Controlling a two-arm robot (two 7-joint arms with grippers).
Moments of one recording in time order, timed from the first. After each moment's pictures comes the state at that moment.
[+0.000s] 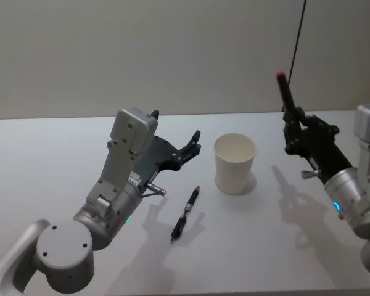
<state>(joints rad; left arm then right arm) -0.24 0.38 0.45 -1.63 -0.20 0.01 -0.01 0.26 0.16 -0.23 -1.35 0.20 -0.20 0.18</state>
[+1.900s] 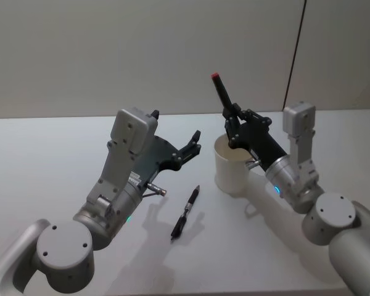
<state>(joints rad) -0.24 0.38 0.45 -1.63 -0.20 0.01 -0.01 0.69 -0.04 -0.29 -0.54 0.18 -0.63 0.39</state>
